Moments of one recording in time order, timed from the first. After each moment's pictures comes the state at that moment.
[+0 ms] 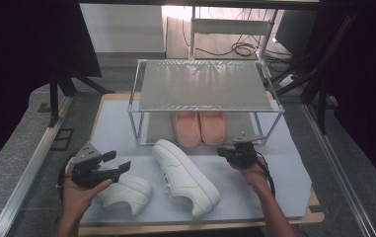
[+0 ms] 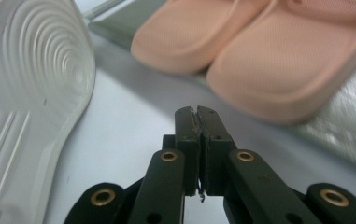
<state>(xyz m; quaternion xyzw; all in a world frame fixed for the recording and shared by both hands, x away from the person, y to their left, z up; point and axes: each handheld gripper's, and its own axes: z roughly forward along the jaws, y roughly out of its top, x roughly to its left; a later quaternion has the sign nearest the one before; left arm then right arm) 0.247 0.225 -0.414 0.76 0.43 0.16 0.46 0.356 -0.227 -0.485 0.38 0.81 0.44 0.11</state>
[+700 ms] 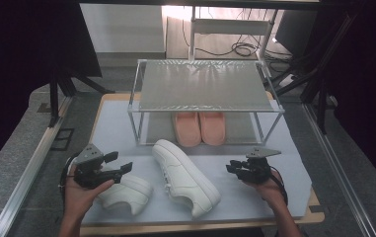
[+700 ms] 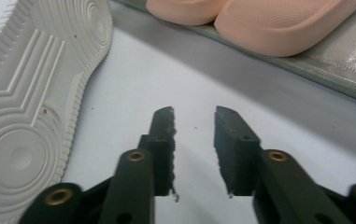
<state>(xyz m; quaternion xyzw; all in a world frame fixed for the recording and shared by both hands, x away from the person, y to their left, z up) 0.249 0.222 -0.417 0.77 0.43 0.16 0.46 0.318 -0.261 -0.493 0.36 0.82 0.44 0.10</state>
